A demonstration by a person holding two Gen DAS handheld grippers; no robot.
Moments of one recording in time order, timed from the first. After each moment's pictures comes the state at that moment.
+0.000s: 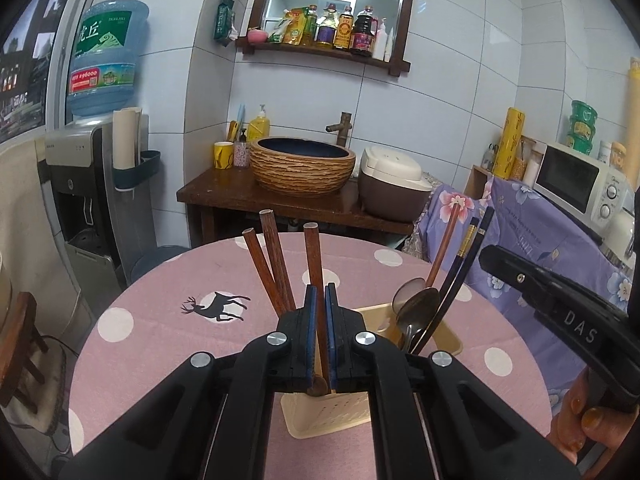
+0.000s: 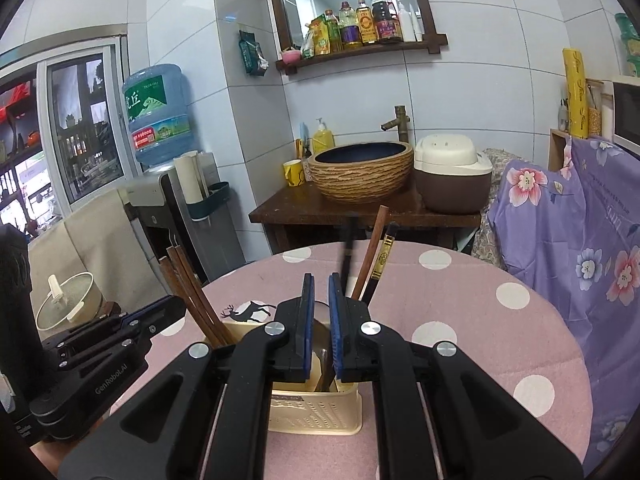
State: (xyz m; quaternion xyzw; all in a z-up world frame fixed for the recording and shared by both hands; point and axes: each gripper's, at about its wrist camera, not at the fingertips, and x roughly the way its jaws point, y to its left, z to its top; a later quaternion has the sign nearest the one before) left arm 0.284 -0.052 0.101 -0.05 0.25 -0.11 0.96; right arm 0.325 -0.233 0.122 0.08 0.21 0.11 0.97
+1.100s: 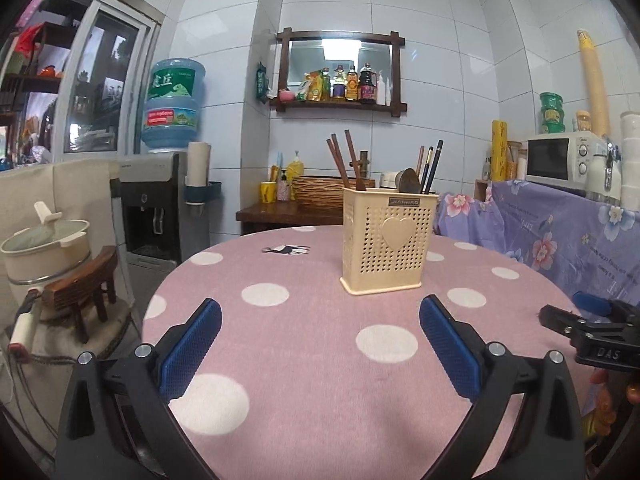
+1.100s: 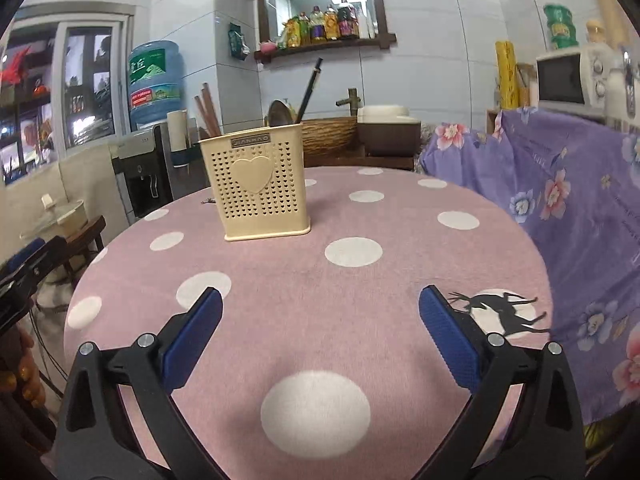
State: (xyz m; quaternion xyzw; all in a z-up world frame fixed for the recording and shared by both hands) left arm 0.050 0.002 -0.012 0.00 0.12 -0.05 0.99; right arm 0.061 -0.251 -0.041 0.02 0.19 0.03 0.98
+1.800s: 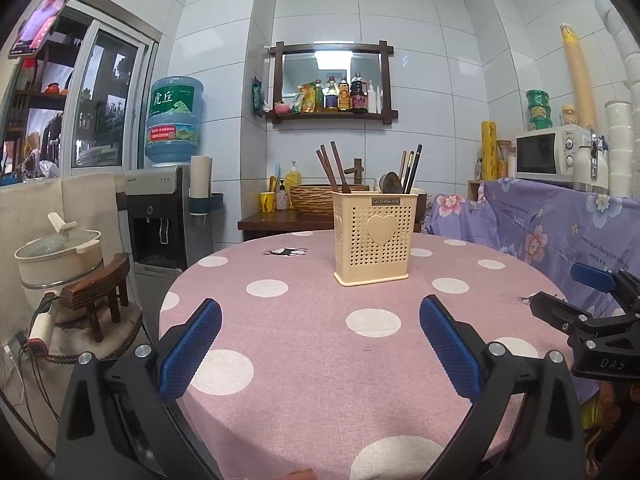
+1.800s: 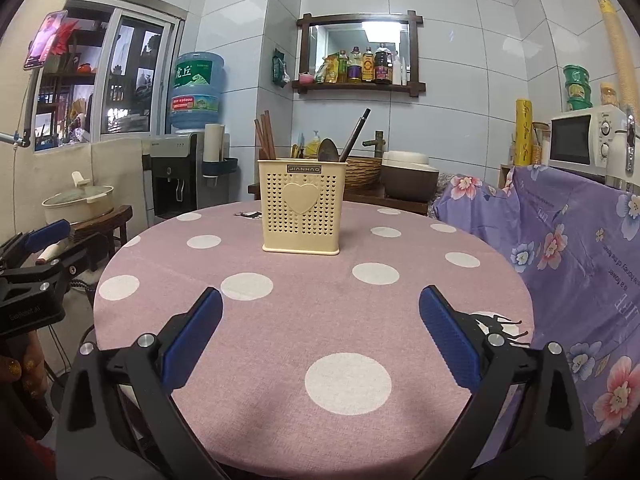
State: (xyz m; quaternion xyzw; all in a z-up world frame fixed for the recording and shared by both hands) left arm 0.003 -0.005 -0.018 0.01 0.10 -0.05 0.99; right arm 0.012 -0.224 -0.026 -0.02 0.14 0.06 0.99
